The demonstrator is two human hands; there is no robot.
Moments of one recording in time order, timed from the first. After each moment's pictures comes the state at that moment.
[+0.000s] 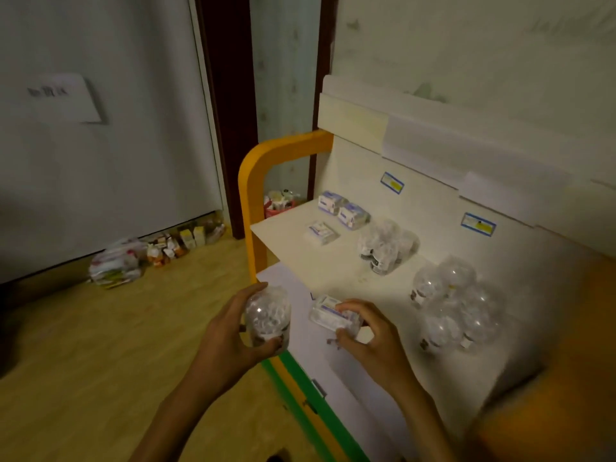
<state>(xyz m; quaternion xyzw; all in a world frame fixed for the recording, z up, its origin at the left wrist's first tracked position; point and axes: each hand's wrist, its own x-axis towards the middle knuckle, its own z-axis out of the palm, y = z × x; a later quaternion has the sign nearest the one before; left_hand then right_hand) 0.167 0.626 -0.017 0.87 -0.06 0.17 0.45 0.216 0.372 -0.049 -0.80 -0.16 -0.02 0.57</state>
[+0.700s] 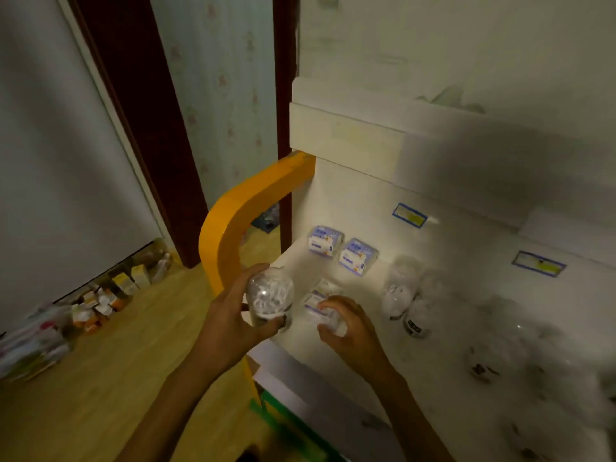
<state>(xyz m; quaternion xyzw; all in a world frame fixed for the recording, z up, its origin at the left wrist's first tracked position) 0.469 0.717 0.006 0.85 -0.21 0.09 0.48 0.463 0.482 -0.093 -0.88 -0.06 -0.14 0.45</state>
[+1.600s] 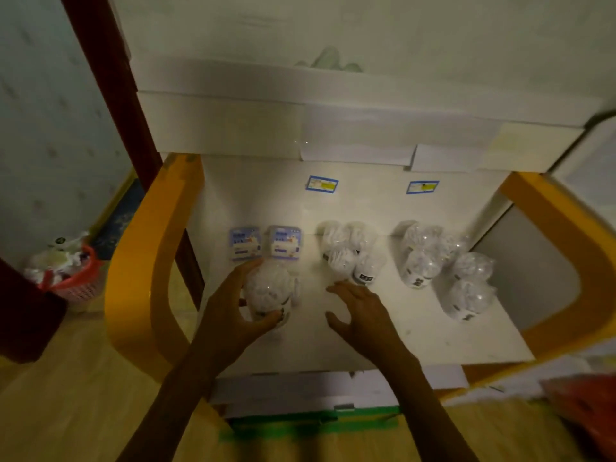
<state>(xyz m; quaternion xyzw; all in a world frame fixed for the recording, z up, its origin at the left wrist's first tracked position) 0.596 0.694 -0.022 0.75 -0.42 -0.07 0.51 0.432 0.501 -0.074 -0.95 0.21 -0.18 0.15</state>
